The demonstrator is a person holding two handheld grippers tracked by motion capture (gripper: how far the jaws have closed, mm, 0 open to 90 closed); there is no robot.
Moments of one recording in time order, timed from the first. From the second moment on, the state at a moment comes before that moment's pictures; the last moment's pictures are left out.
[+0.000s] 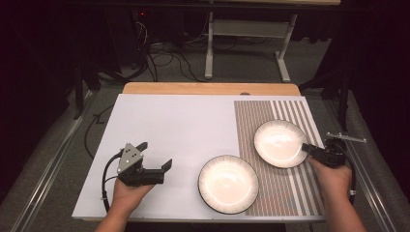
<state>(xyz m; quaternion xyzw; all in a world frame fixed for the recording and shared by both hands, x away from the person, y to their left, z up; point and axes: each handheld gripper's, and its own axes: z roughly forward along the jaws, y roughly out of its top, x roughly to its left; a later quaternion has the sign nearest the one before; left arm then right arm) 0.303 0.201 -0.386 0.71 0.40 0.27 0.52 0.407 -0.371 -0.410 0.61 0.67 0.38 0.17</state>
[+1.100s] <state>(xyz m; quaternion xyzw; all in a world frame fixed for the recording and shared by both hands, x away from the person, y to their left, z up) 0.297 0.207 -0.381 0.71 0.39 0.27 0.52 0.329 -0.262 -0.372 0.37 0.75 0.50 0.23</state>
